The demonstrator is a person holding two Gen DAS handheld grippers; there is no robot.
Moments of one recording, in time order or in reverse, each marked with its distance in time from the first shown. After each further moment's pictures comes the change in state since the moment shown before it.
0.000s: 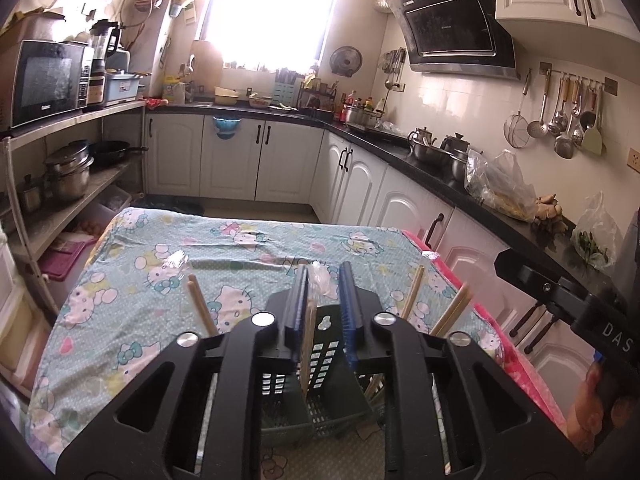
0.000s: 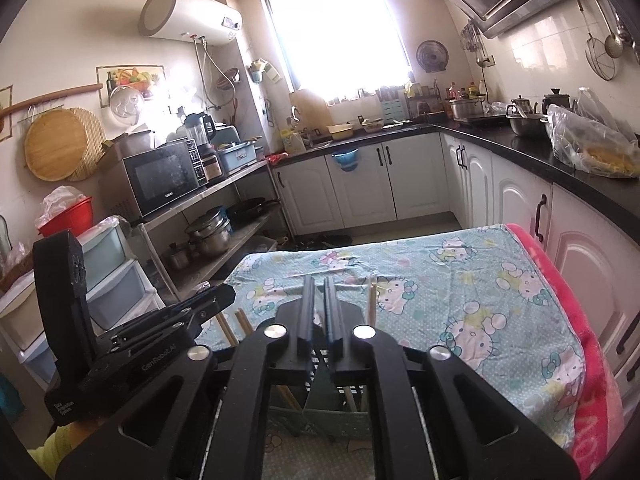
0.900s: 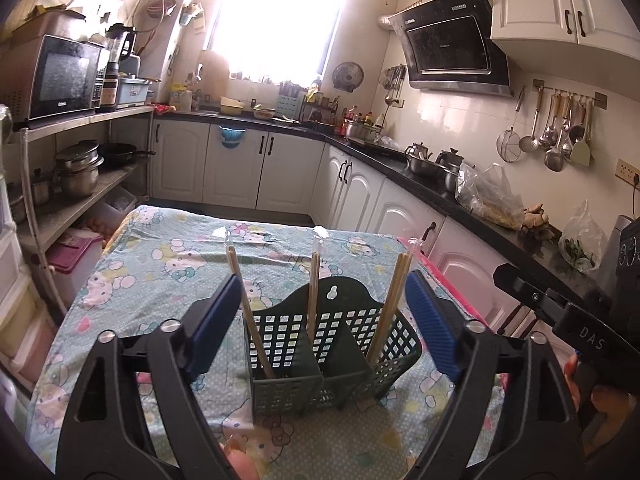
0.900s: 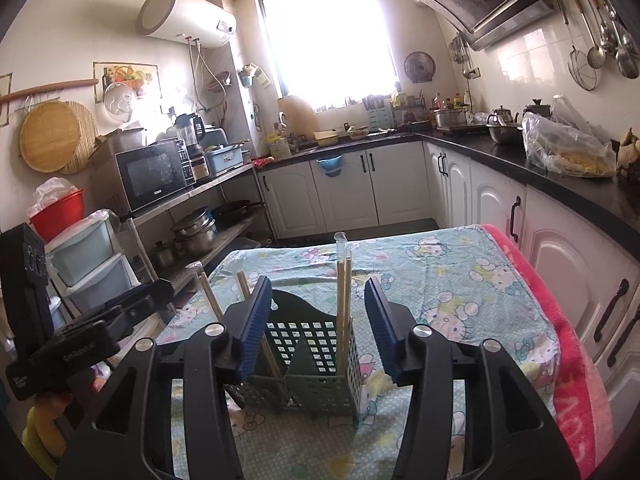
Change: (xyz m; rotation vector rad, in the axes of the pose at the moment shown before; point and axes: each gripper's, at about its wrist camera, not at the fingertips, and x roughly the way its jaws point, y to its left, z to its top) left arm -0.056 0.014 -0.022 -0.025 -0.057 -0.011; right arm -0.036 0.001 -0.030 -0.034 -0.035 -0.074
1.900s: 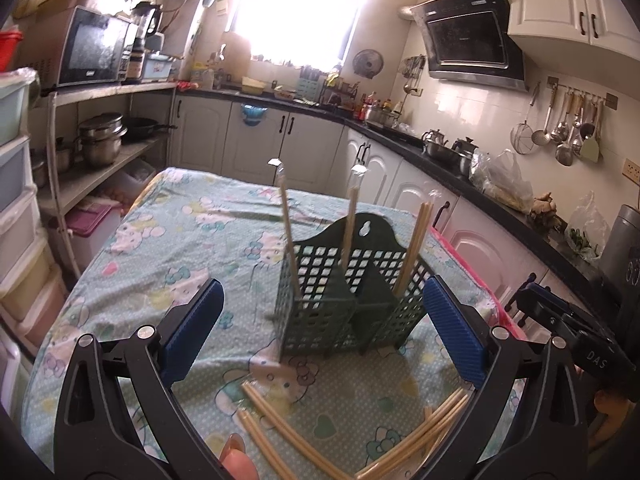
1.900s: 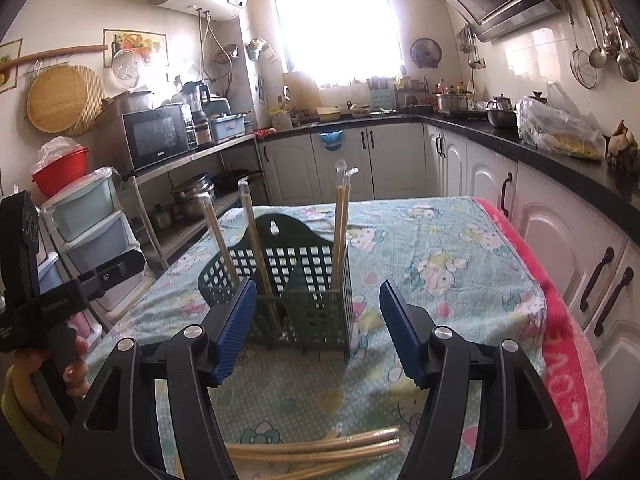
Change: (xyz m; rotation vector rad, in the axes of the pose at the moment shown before) left arm -0.035 0.030 -0.046 -0.064 0.064 0.051; right arm -0.028 0.005 -0.058 -0.055 0.088 -0.017
